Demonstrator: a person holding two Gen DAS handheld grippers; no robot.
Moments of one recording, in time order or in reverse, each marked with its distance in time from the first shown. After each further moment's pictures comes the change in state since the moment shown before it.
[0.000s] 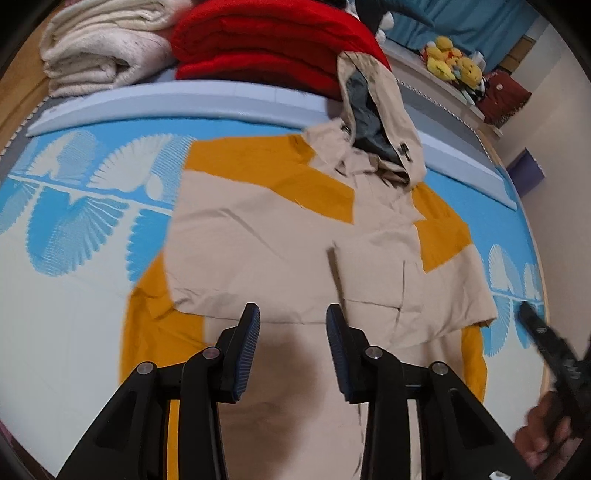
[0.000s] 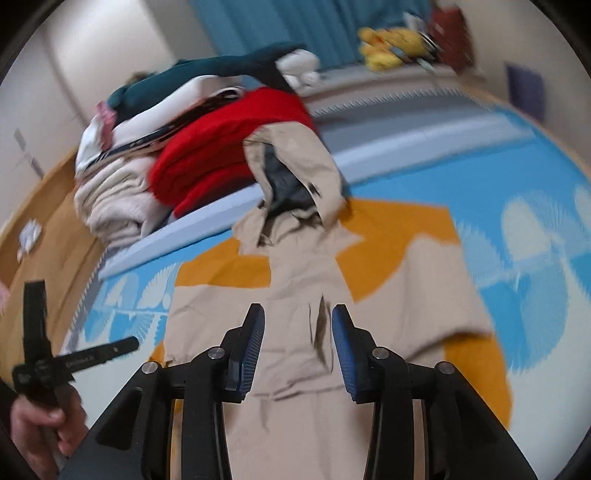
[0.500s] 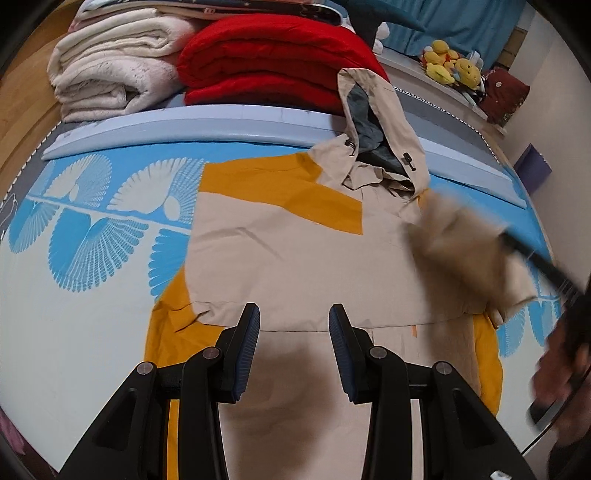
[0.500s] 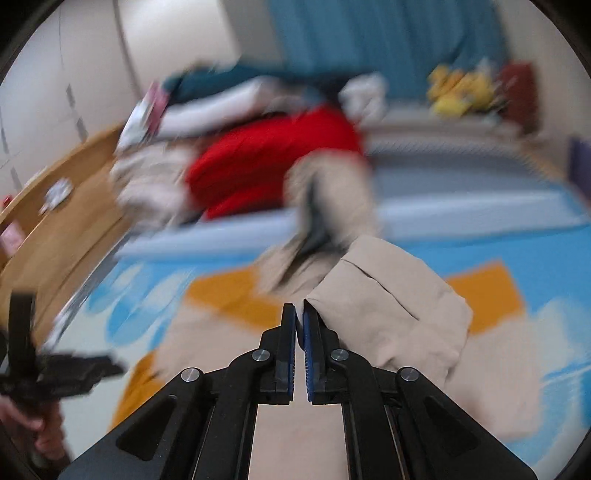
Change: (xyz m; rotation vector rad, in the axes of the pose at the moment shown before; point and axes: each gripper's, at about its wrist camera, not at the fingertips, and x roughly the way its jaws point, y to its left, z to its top) left arm -0.026 -0.001 -0.001 0.034 -0.074 0.088; right arm 0.047 0.031 0.057 -0.316 -0.006 0.141
